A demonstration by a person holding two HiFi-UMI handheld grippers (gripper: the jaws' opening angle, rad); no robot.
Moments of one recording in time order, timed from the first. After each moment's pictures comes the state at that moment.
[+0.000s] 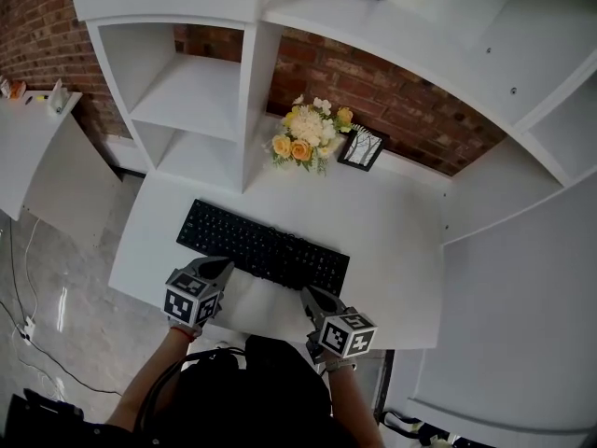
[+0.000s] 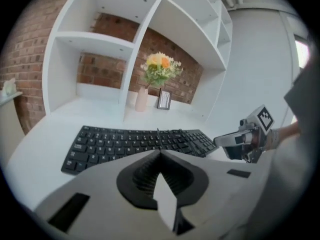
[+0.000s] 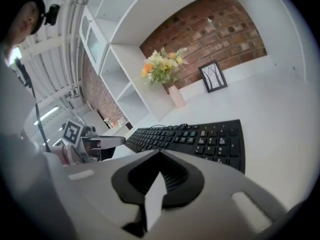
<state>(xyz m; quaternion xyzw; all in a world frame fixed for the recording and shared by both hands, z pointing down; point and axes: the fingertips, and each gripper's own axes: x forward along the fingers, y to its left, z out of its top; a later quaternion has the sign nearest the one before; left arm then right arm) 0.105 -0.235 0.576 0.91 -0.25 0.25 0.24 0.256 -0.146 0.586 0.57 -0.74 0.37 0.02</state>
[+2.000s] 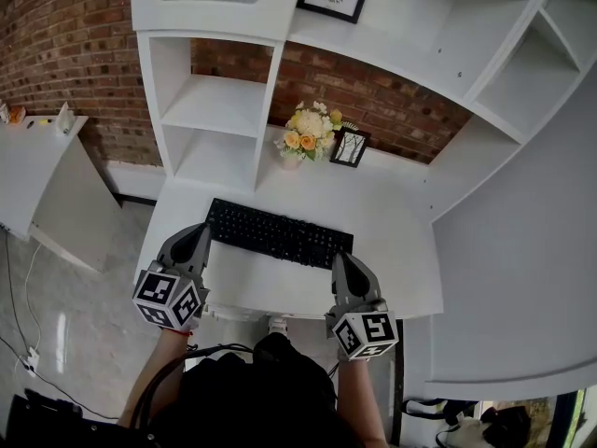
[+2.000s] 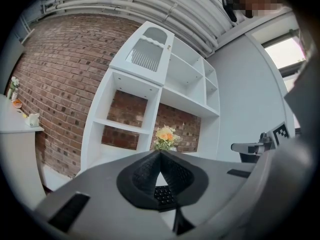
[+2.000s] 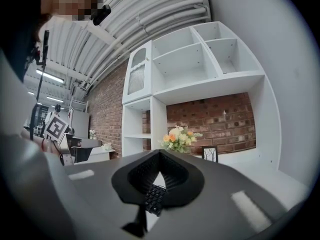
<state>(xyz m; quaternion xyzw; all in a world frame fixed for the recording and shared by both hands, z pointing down) -0.012 -0.238 0.405 0.93 -0.35 -0.01 0.11 0.219 -0.106 0.391 0.70 -0.71 0.03 -0.02</state>
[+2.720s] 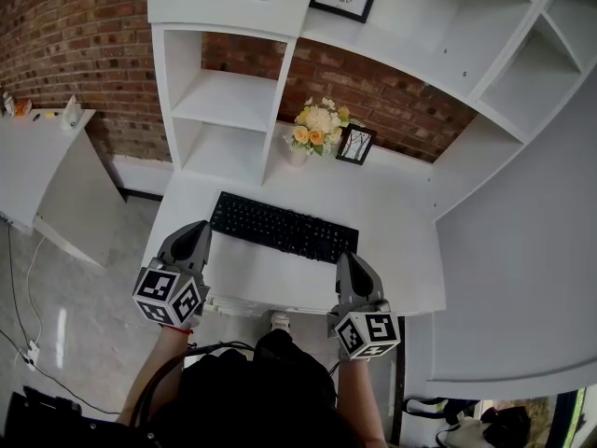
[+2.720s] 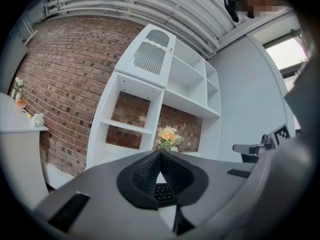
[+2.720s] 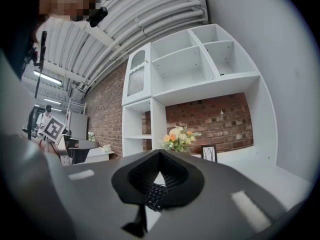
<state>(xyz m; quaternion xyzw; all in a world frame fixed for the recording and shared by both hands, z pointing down) -0.034 -0.229 0.407 0.93 -0.36 -0.01 0.12 0.208 -0.094 0.393 0.71 -0.70 0.03 -0.04</state>
